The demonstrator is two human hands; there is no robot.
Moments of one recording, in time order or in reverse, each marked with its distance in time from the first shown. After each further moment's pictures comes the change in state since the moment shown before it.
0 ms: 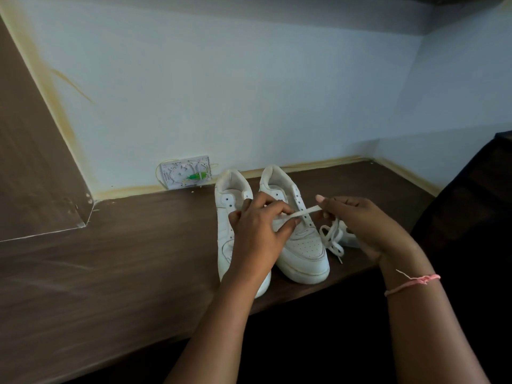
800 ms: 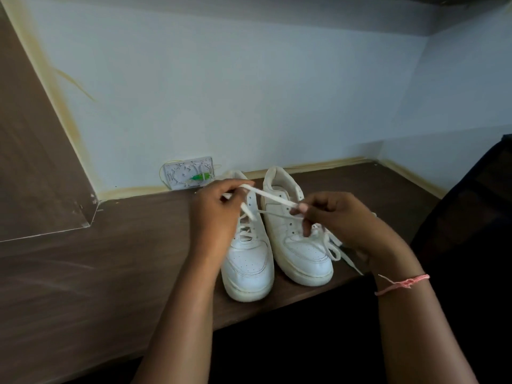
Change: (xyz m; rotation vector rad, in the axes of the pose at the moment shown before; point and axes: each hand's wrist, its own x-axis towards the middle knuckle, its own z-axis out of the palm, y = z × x) left_hand 0.020 -0.013 -0.066 -0.397 0.186 -0.233; right_hand 0.001 -0.007 0.019 -0.143 -0.143 -0.240
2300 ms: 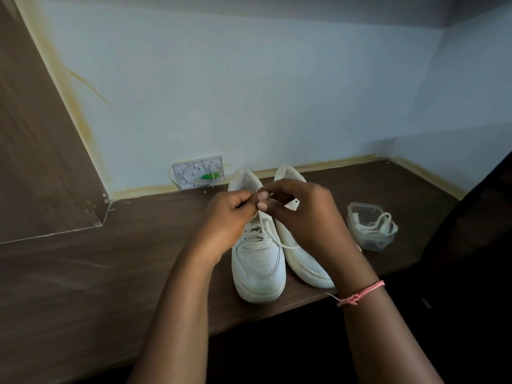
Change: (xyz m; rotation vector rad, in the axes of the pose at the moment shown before) left_hand 0.003 0.004 -0.017 -0.078 -0.384 -0.213; right_hand 0.018 -0.026 0.065 -0.216 0.254 -0.333
